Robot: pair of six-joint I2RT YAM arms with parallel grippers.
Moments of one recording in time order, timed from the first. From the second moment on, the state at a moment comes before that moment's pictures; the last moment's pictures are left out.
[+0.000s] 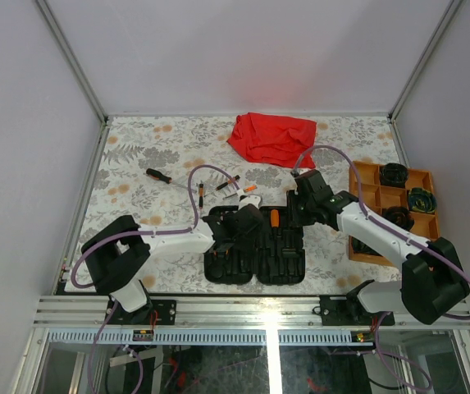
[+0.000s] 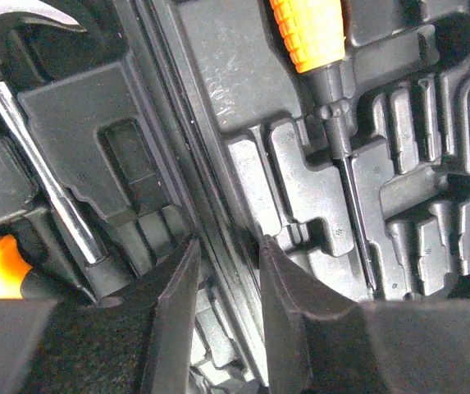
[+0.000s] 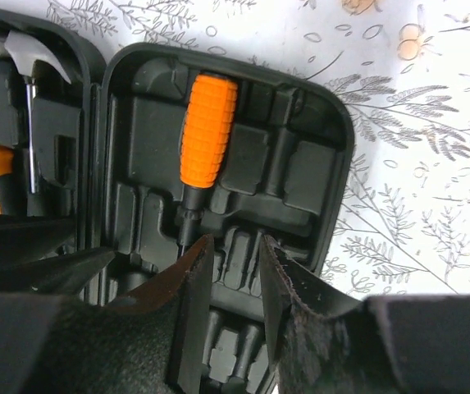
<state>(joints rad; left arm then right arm) -1.01 1.65 0.90 -0.20 -0.14 -0.71 0.55 1.33 0.84 -0.49 -0.01 0.42</state>
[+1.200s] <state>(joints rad) -1.02 1.67 0.92 -0.19 -0.17 -0.83 0.68 1.51 0.86 -0.44 0.00 0.55</state>
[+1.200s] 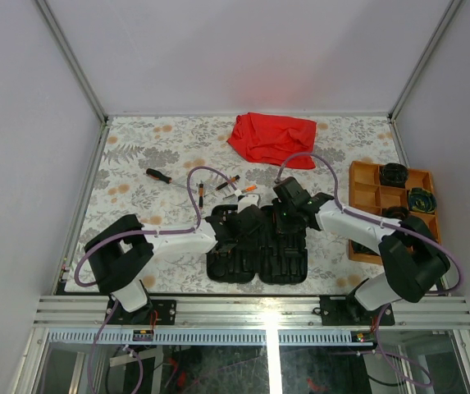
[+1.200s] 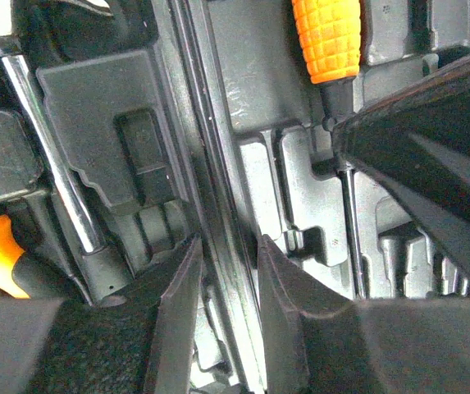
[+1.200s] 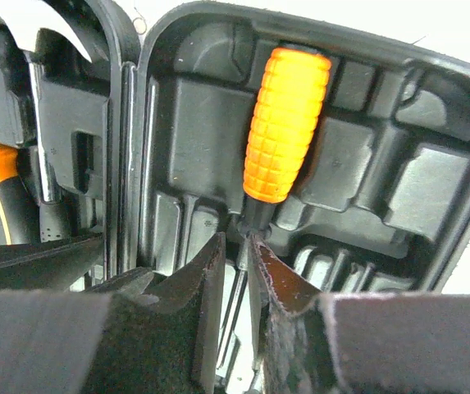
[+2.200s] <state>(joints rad) -1.02 1.67 0.92 -0.19 -0.18 -0.86 0.68 1.58 0.93 -0.50 0.08 0.56</state>
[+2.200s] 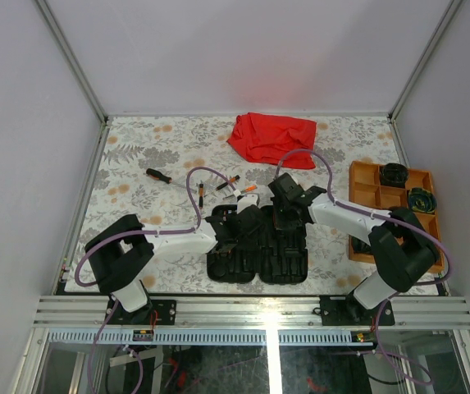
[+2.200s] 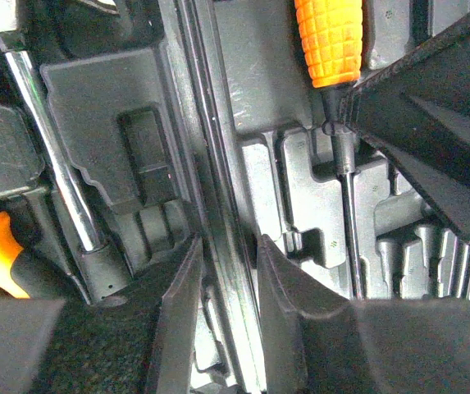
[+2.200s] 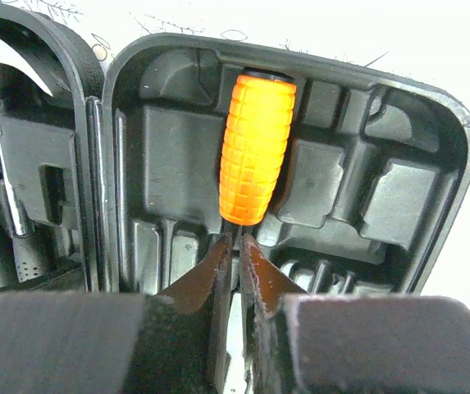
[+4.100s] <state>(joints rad) -1.02 1.64 0.91 -0.17 -0.13 -0.74 0.75 1.58 0.90 -0.48 0.22 0.65</state>
